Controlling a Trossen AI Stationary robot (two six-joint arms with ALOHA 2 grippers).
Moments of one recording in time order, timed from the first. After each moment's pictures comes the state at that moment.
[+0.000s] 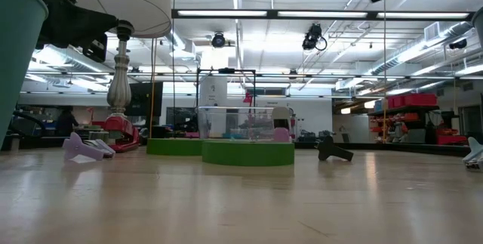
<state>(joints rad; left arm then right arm) -0.03 0.01 0.01 0.08 0.04 -0.09 0.59 1.22 0.95 -0.55 0.39 0.16</state>
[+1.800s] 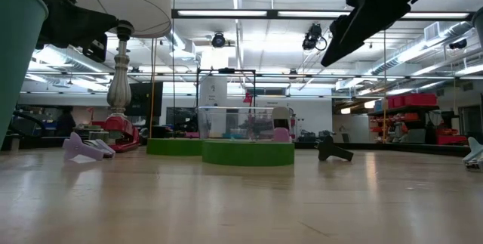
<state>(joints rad) -0.03 0.01 0.01 0.08 0.04 -0.09 0.19 1.30 0.91 -0.50 0.14 0.13</state>
